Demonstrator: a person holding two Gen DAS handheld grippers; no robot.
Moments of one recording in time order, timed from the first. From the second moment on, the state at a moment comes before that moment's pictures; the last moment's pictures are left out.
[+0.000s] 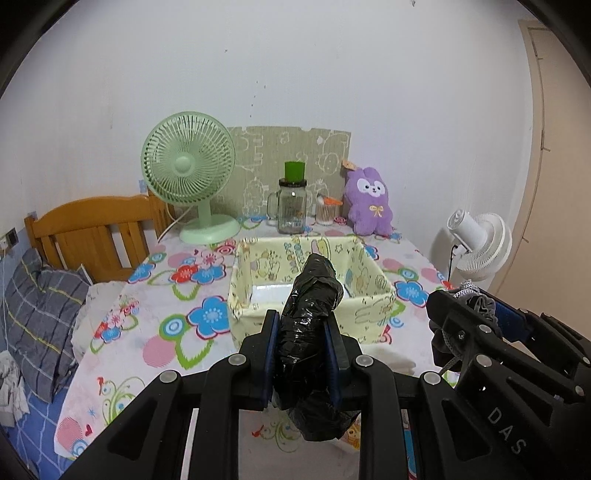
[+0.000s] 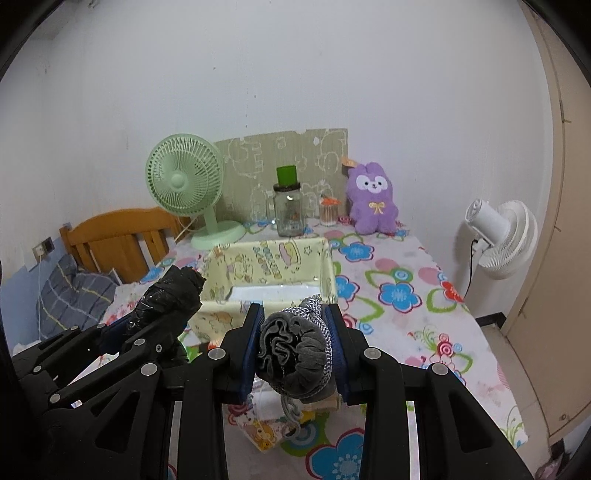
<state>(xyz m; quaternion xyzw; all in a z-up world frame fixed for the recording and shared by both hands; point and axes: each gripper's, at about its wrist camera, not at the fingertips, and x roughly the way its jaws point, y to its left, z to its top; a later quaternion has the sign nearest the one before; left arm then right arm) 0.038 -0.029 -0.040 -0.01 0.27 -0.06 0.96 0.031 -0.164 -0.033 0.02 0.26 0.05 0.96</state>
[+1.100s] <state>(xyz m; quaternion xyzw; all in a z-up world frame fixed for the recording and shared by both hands) 0.118 -0.020 -0.026 -0.01 0.27 -0.03 0.96 0.117 -0.160 -0.022 0.04 0.25 0.05 0.97</state>
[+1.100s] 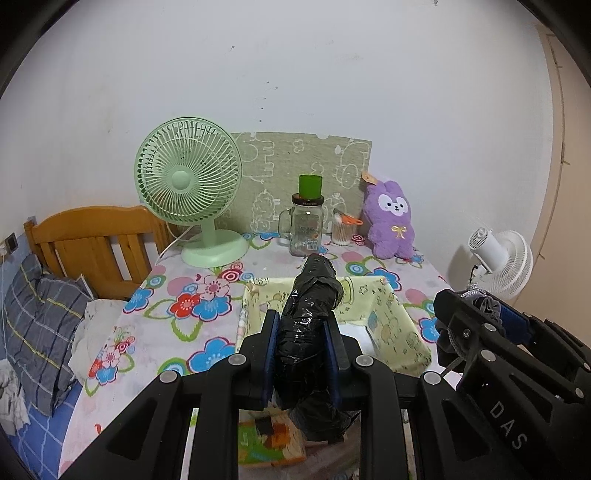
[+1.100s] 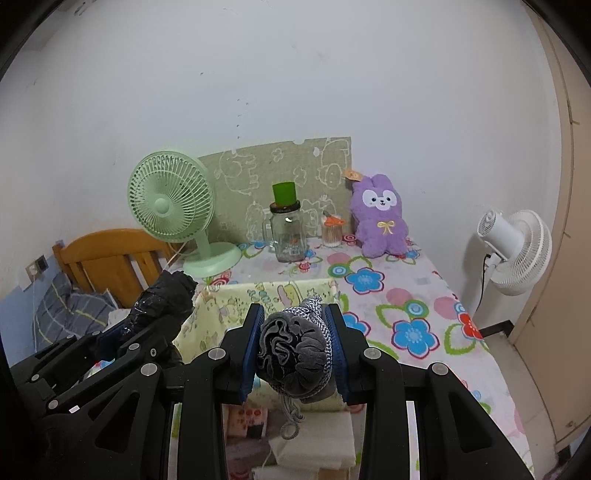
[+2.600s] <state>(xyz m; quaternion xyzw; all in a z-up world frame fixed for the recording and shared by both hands) 0.244 -0.020 -0.094 -0.02 0.37 -0.02 0.93 0.259 -0.138 -0.081 0.04 0.32 0.06 0.94</state>
